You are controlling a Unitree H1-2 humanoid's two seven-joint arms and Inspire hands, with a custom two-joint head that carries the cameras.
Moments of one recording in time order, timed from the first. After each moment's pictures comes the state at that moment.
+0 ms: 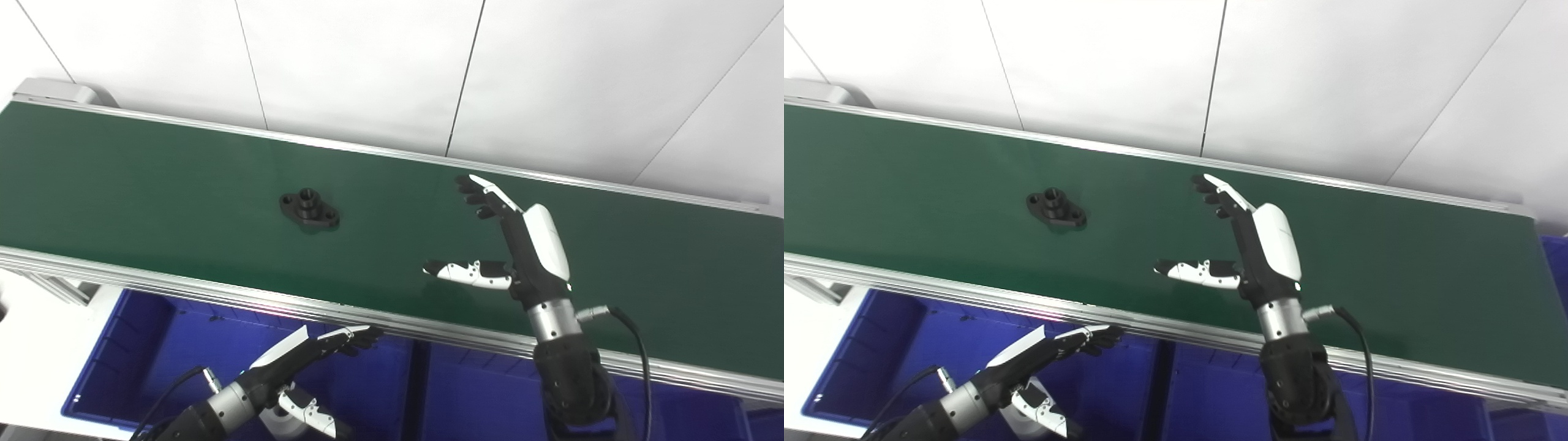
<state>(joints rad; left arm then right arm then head) 0.27 0.35 -0.34 0.10 0.13 -0.43 -0.35 -0.06 -0.05 0.27 -0.17 -0.64 0.00 0.11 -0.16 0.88</state>
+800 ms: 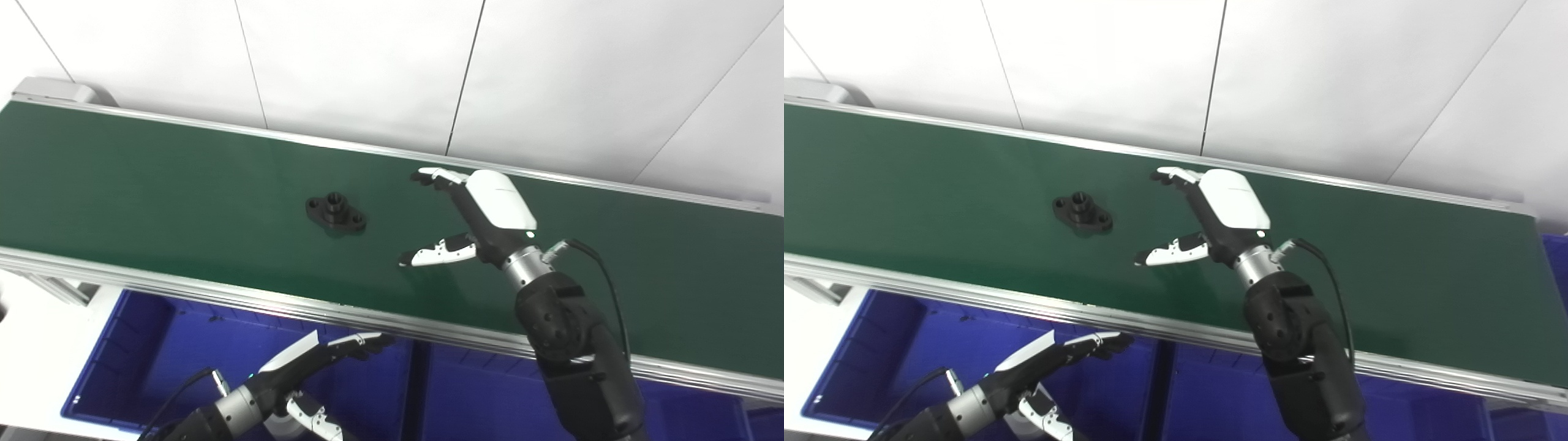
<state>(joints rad) 0.28 0.33 -0.35 0.07 0.15 -0.43 -0.38 -0.28 -0.12 0.41 -0.06 -0.84 0.09 0.29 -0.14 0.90</state>
